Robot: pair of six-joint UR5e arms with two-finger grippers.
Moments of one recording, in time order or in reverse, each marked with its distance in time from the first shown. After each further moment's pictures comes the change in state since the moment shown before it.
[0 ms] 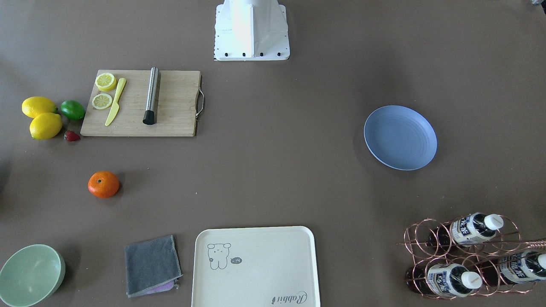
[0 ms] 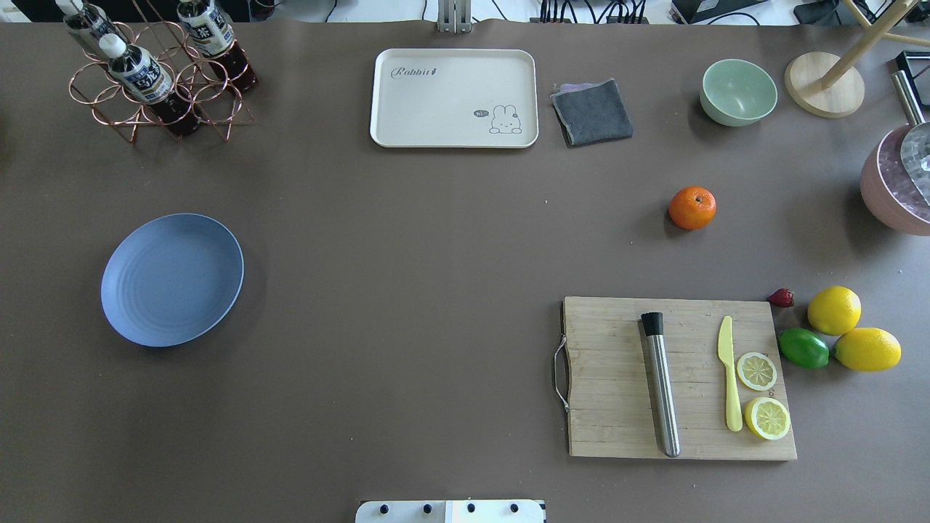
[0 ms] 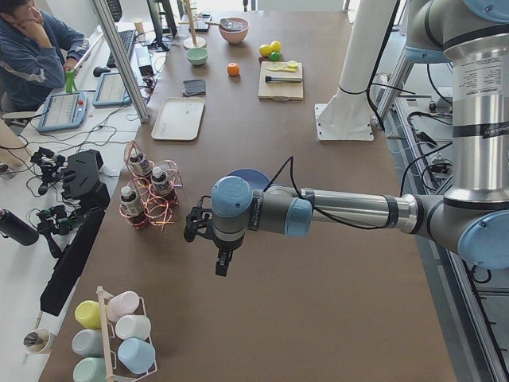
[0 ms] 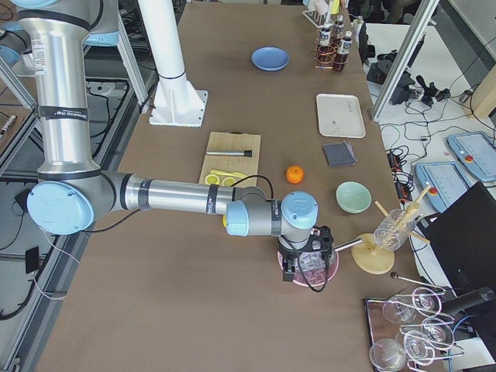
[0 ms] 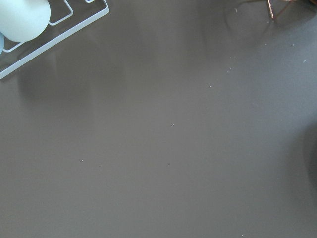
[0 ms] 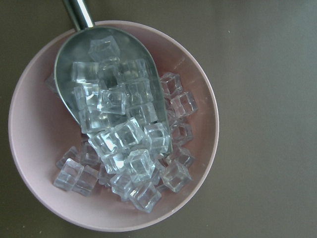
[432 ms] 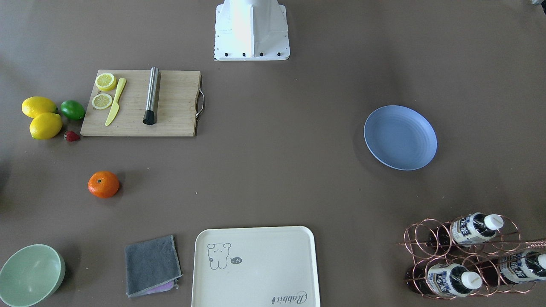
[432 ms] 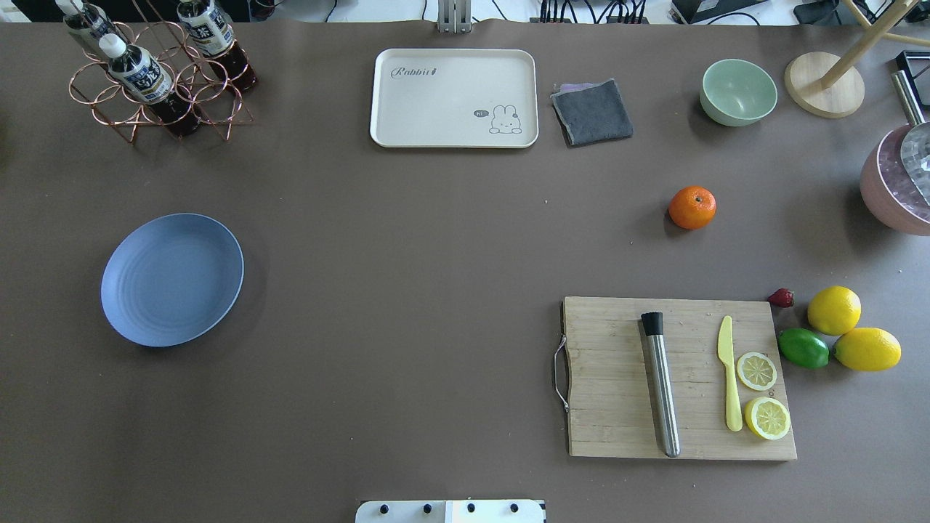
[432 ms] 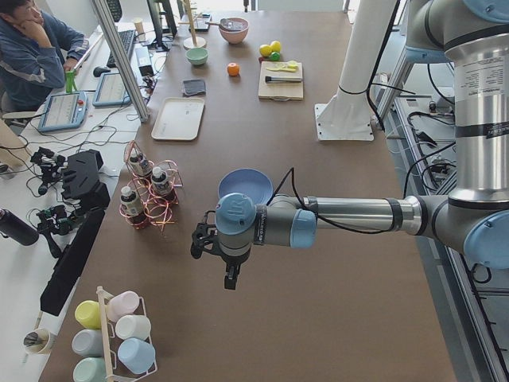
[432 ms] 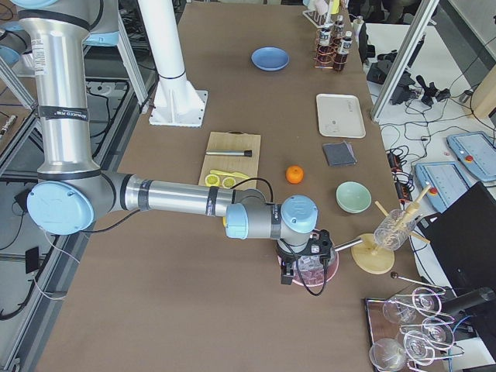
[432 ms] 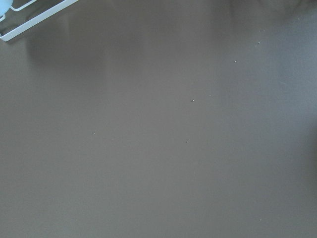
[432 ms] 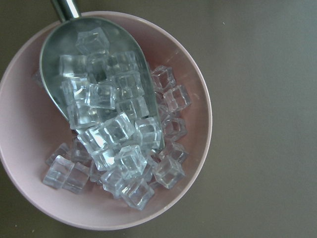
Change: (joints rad) left arm 0.000 0.036 0.026 0.015 0.002 0.007; right arm 0.000 -0.002 -0.018 0.000 0.000 -0.001
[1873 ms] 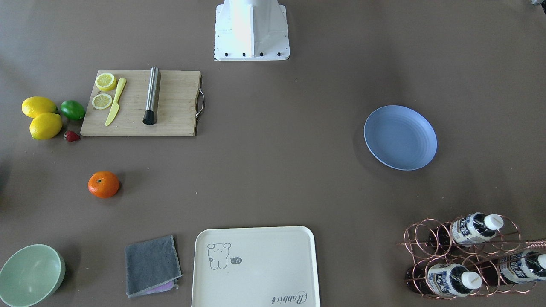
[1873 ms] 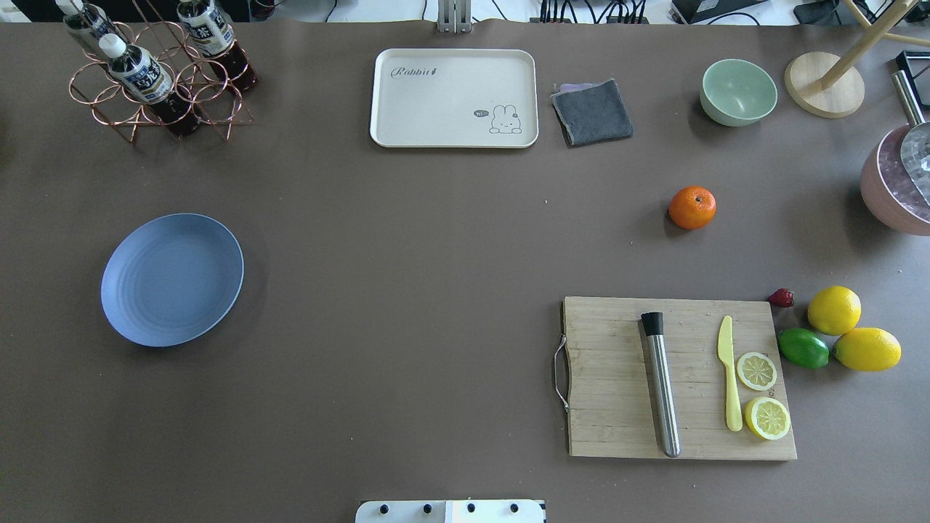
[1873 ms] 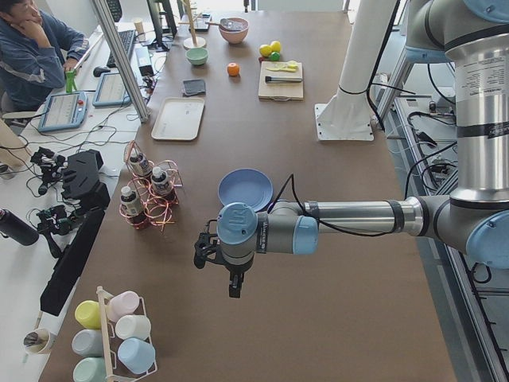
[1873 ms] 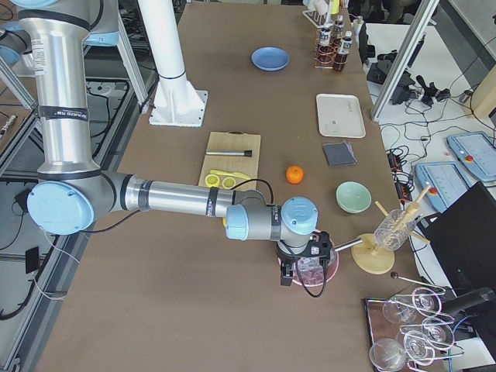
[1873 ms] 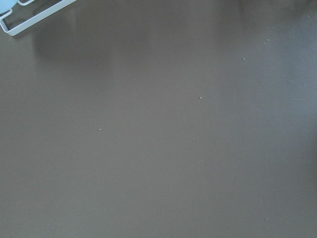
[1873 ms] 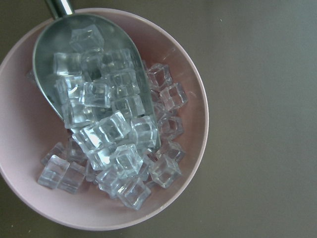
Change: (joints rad) left arm -0.003 0.013 0.044 0.003 0.009 0.000; right arm 0.000 0.001 -0.012 0.000 -0.001 0.000
